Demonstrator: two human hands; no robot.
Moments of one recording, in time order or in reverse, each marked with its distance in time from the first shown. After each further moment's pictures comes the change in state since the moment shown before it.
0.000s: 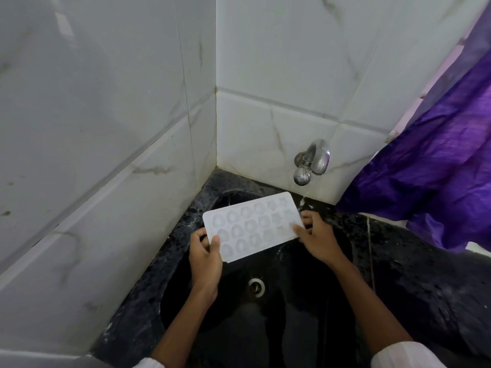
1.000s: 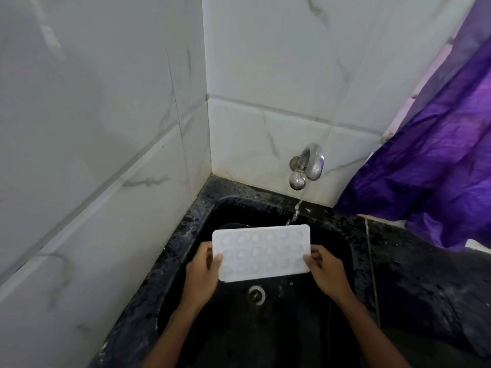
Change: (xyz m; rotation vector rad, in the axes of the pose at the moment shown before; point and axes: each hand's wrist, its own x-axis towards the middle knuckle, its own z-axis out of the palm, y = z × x) left_hand 0.024 -0.023 -0.024 0.489 -0.296 0.236; right_hand -0.040 0.057 0.008 -0.047 0.060 0.016
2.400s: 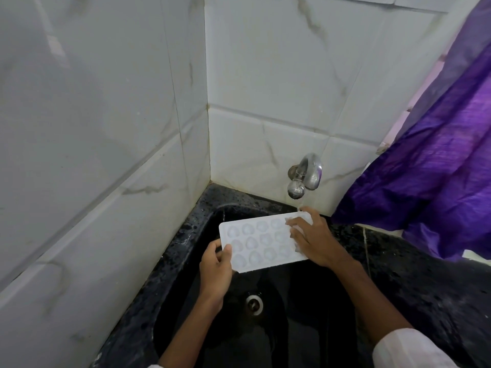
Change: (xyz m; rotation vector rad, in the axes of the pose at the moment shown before) left_hand 0.004 0.057 0.027 -0.379 0.083 -0.237; right_hand 0.056 -0.067 -0.032 -0.443 -0.117 -0.388
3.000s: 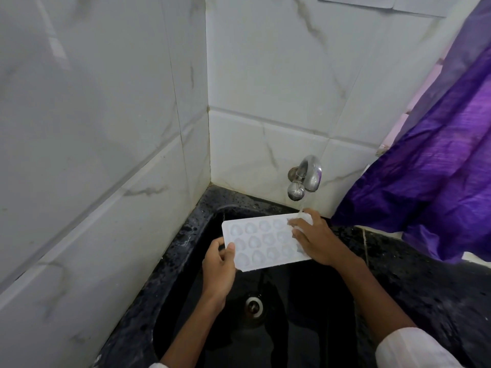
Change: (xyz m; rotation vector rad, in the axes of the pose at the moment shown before) left_hand 0.000 0.006 0.005 0.017 -0.024 0.036; right_hand 0.008 0.007 -0.004 -0.085 -0.091 0.021
